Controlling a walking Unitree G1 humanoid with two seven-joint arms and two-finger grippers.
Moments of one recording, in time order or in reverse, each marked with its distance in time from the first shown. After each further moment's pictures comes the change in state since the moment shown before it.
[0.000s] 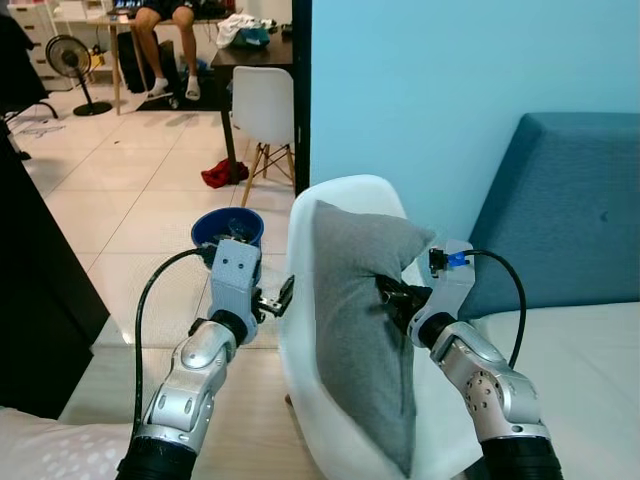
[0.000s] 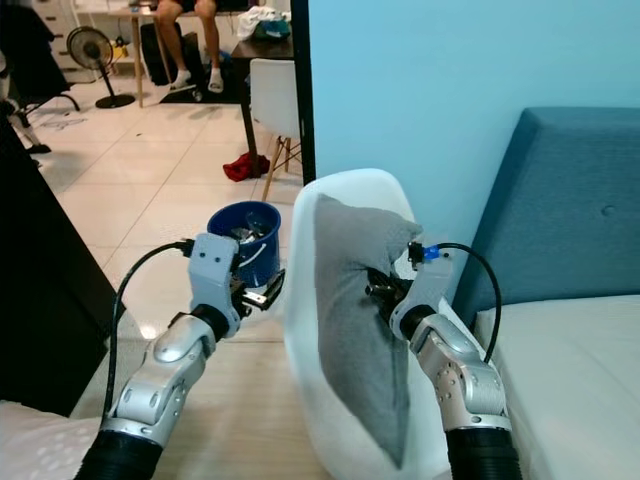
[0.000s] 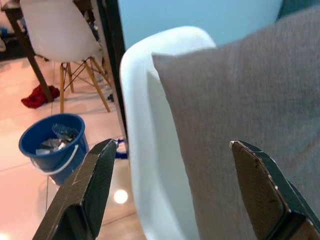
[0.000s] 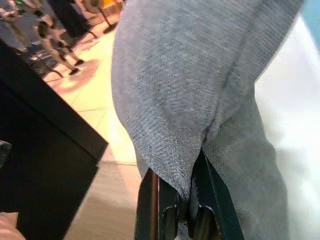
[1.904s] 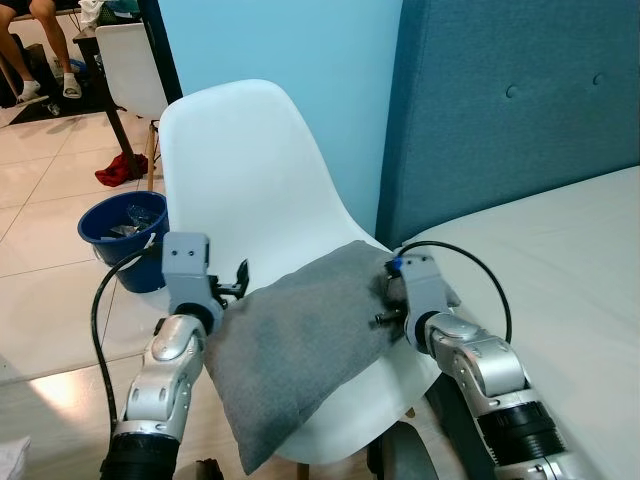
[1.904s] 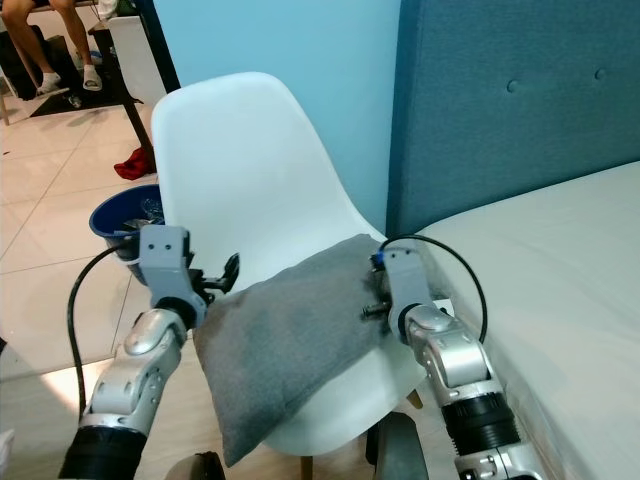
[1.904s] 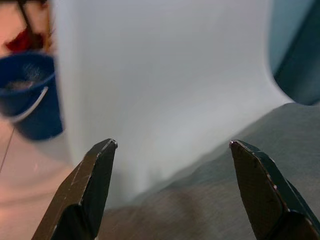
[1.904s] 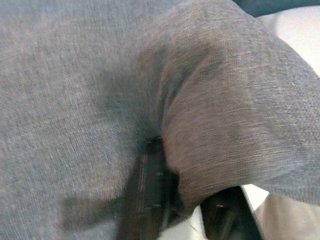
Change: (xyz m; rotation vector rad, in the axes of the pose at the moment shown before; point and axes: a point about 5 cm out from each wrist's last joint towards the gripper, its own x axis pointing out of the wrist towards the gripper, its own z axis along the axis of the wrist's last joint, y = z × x) left arm -0.012 0.053 -0.008 -0.176 0.074 0.331; right arm 0.012 -0.002 -0.003 -0.539 0.386 -0.239
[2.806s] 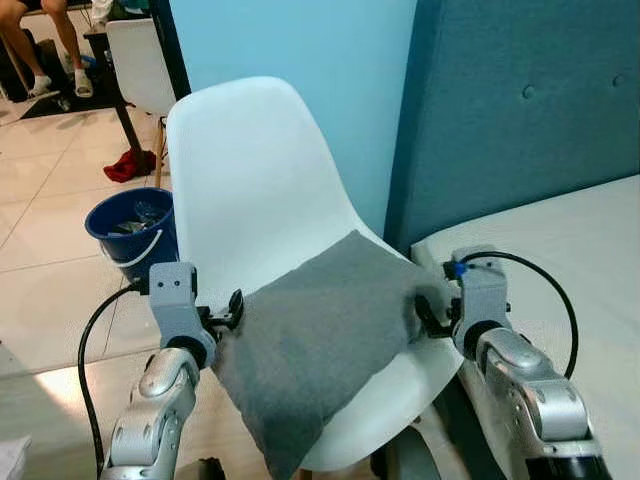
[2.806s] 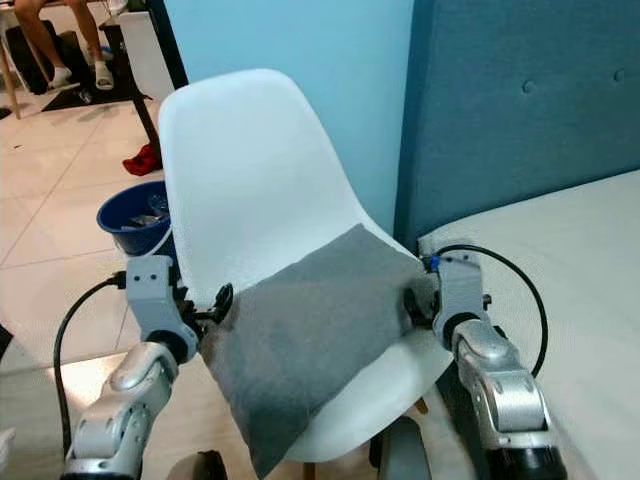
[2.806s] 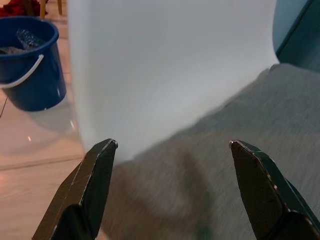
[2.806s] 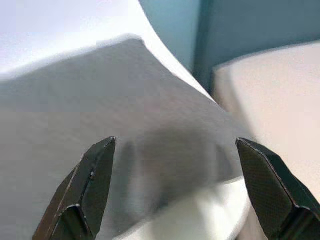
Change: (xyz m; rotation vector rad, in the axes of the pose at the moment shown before) left arm -0.036 -0.001 -0.022 -0.046 0.081 -0.018; right arm -0.044 -0.028 -0.014 0.235 -0.311 -0.057
